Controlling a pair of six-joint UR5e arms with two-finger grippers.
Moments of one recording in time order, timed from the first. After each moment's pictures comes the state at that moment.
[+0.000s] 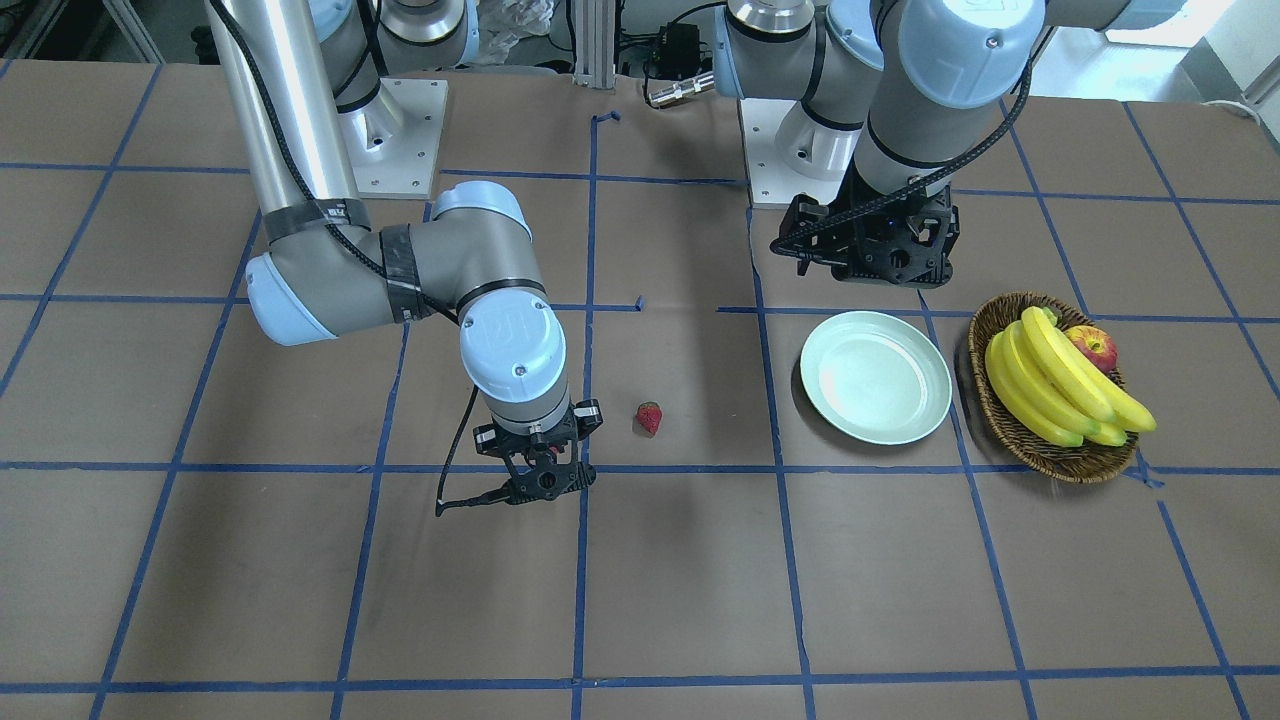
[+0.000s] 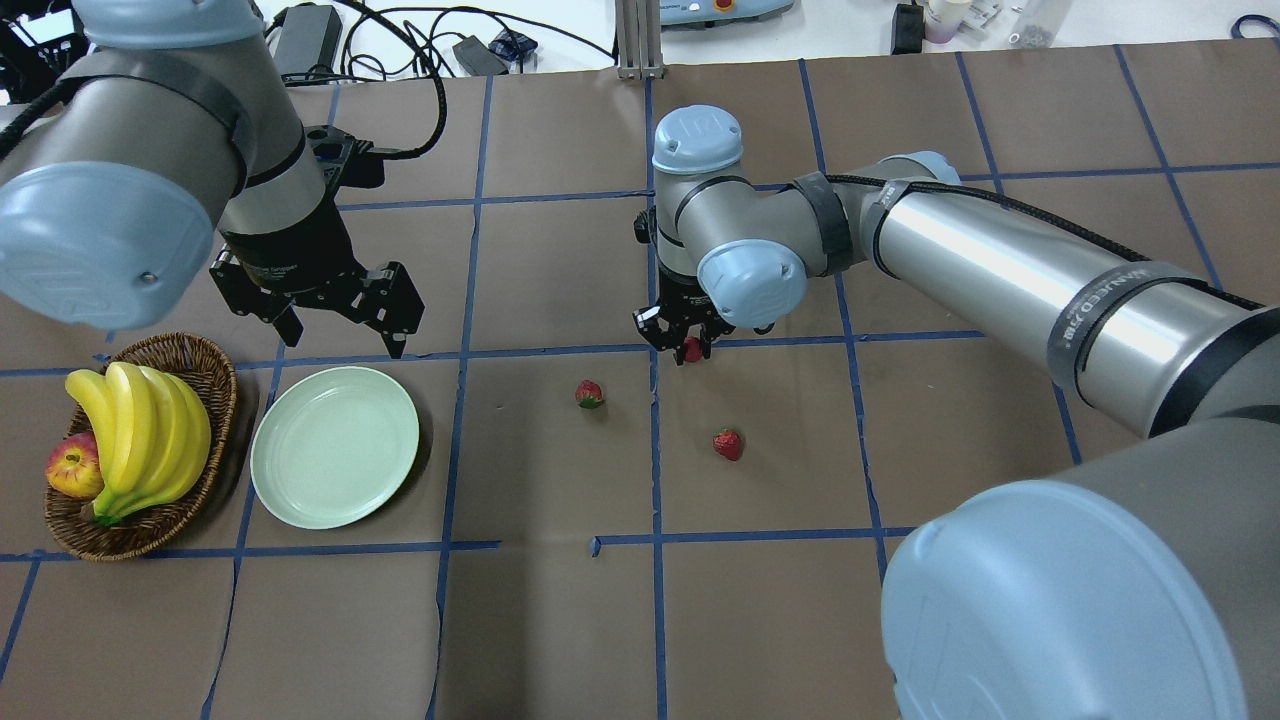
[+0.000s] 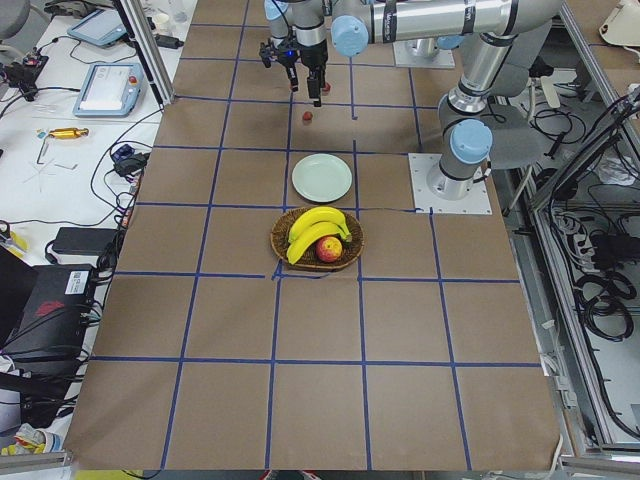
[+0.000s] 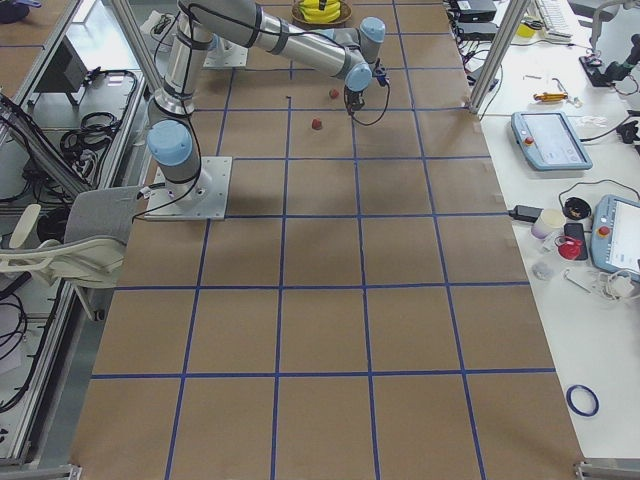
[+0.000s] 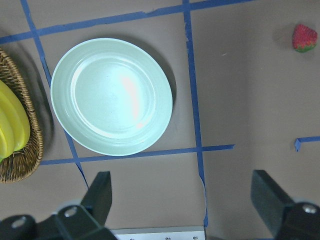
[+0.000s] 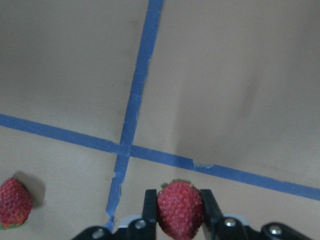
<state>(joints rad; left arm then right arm) -1.59 -1.57 -1.73 -1.56 1.67 0.10 1.87 -1.05 1.59 -2.01 -1.52 0.06</state>
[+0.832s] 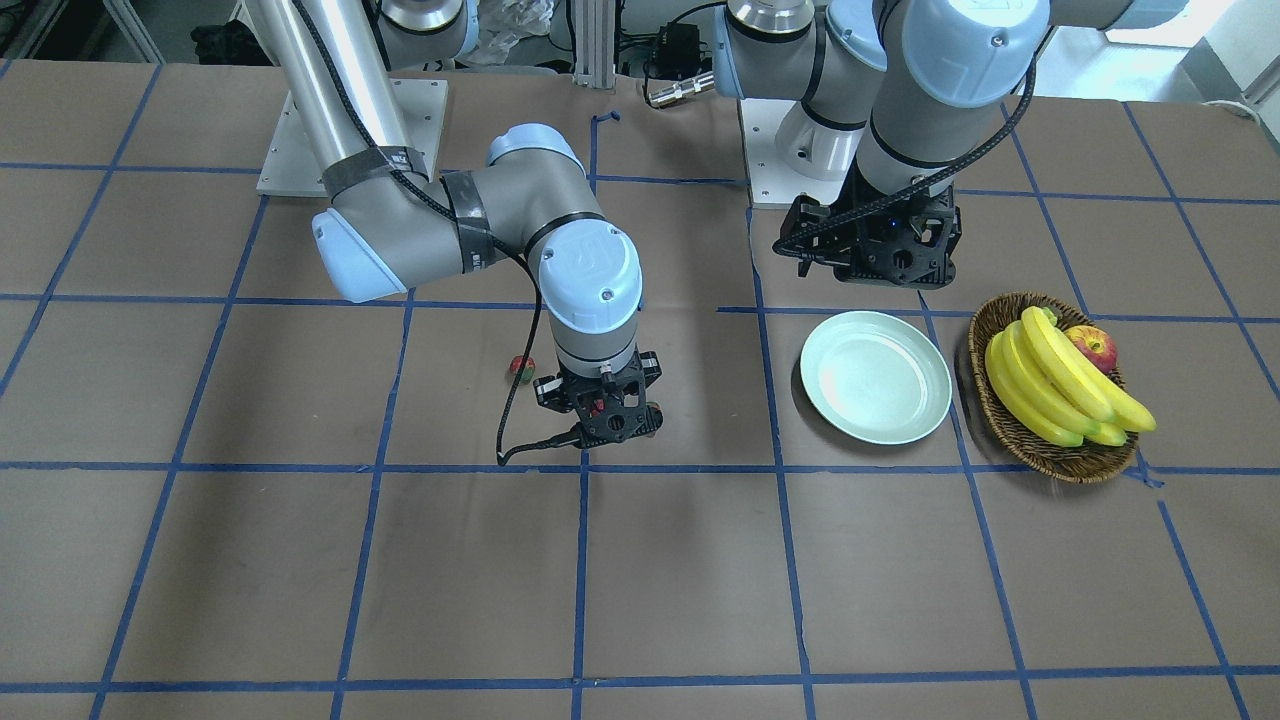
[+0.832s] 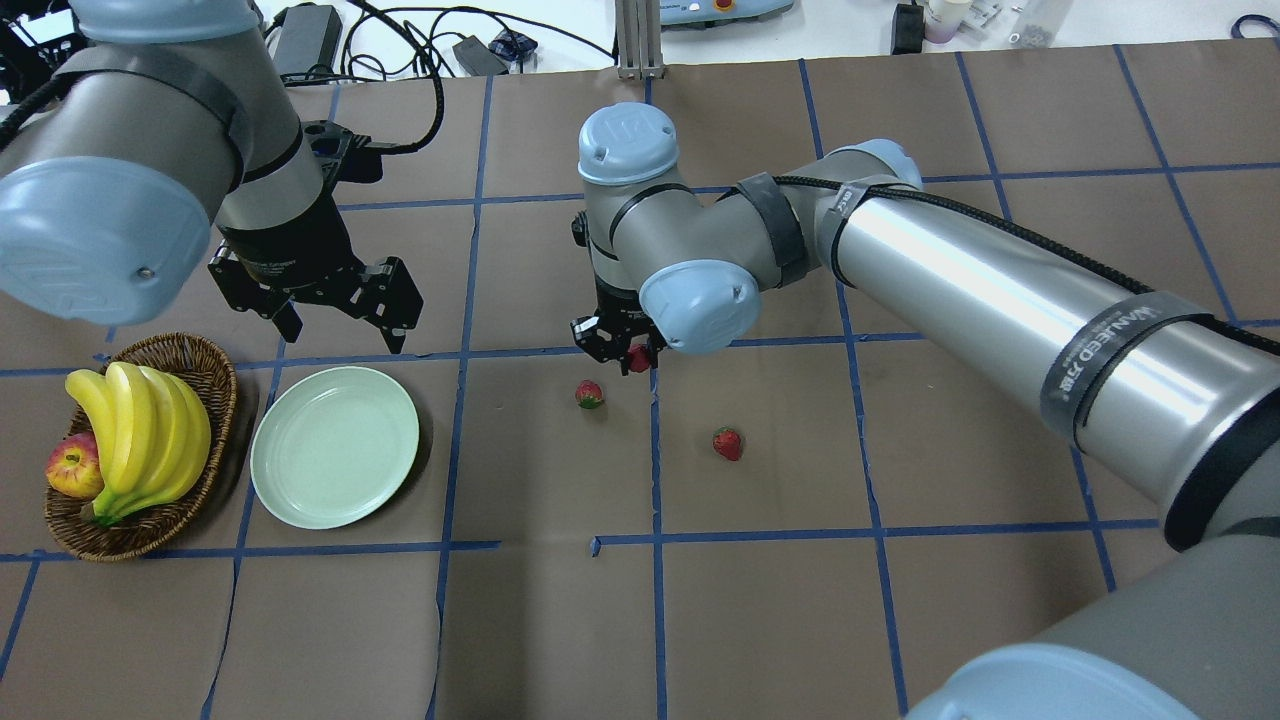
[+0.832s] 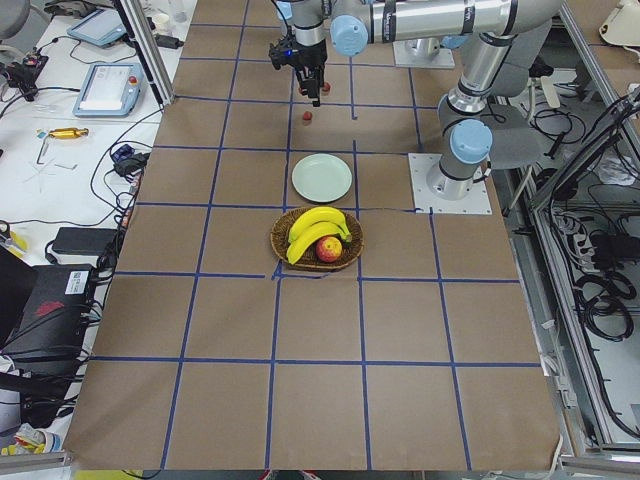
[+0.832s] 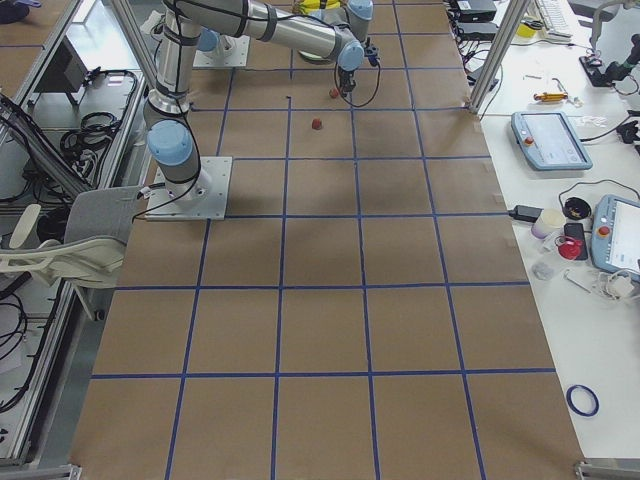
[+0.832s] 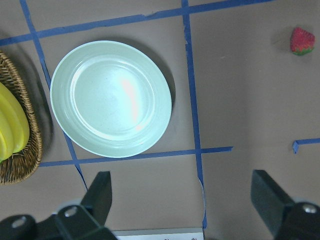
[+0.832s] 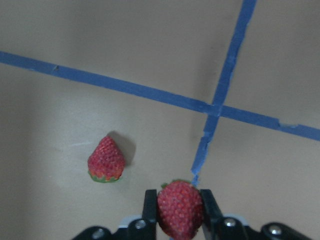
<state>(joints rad) -1.59 -1.57 -1.72 -1.56 1.67 0.09 1.99 -1.07 1.60 -1.99 -1.48 0.16</state>
